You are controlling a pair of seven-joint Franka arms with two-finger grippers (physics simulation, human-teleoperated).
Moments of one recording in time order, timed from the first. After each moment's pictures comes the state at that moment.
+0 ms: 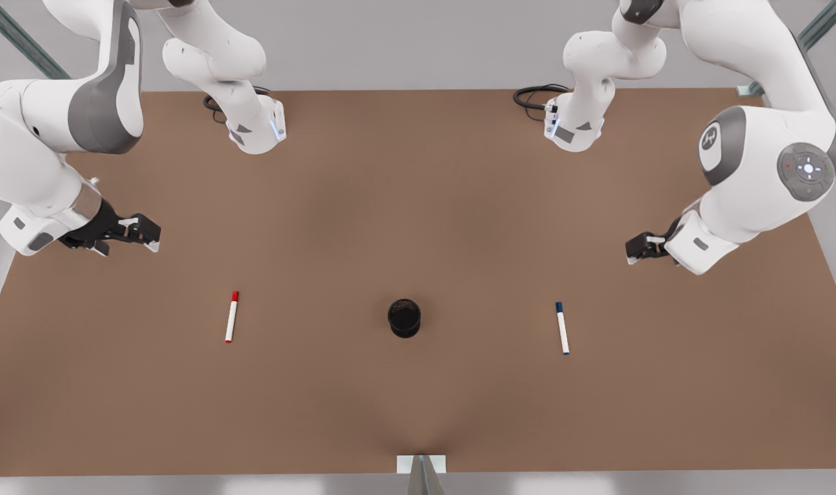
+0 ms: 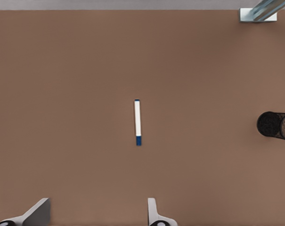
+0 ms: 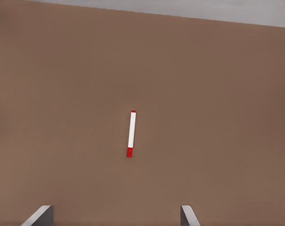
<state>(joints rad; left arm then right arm) -0.12 0.24 0.01 -1.36 -0.05 1.57 -0.08 0.01 0.10 0.00 -1.49 -0.02 1.63 -0.08</state>
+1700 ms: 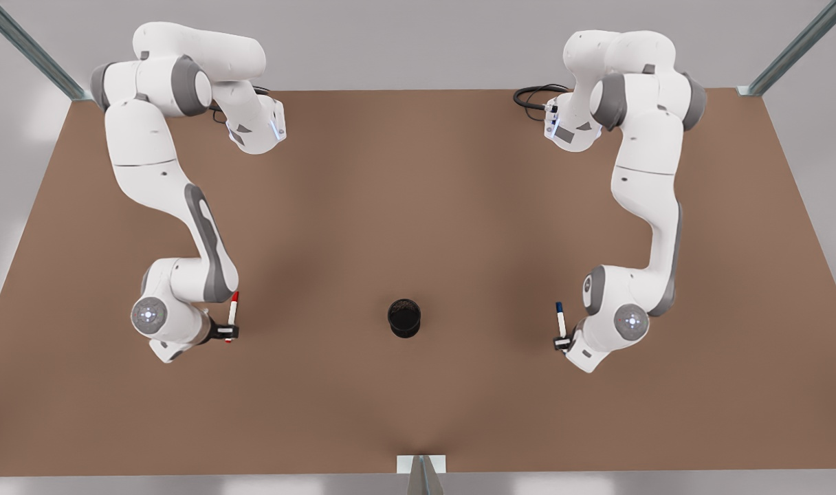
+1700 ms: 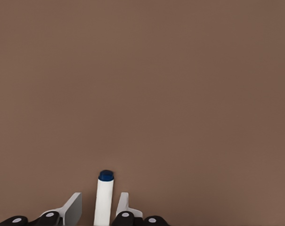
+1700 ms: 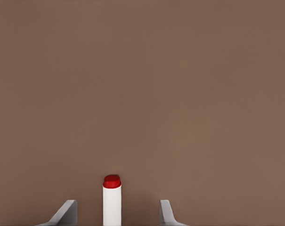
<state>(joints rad) -0.17 0.85 0.01 -1.45 -0.08 2.26 -0.24 0.00 0.73 0.01 -1.62 -0.02 2.28 0.01</state>
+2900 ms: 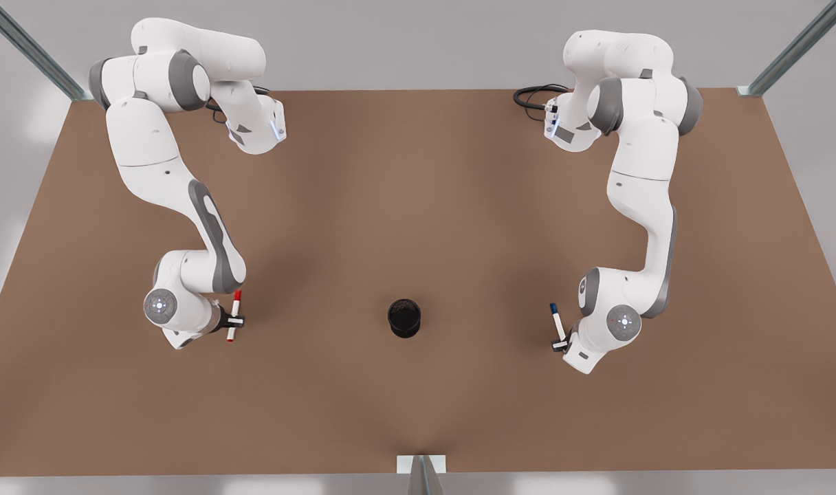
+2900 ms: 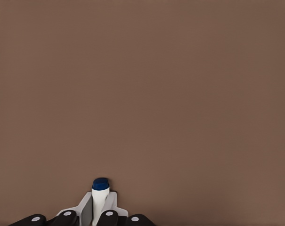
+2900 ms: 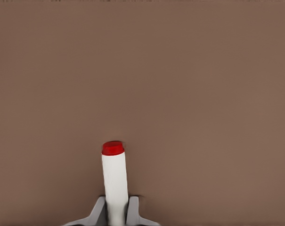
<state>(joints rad) -0.17 0.87 0.01 -1.45 -0.05 2.30 -0.31 -0.02 0.70 0.04 -1.75 0.01 2.33 0.08</state>
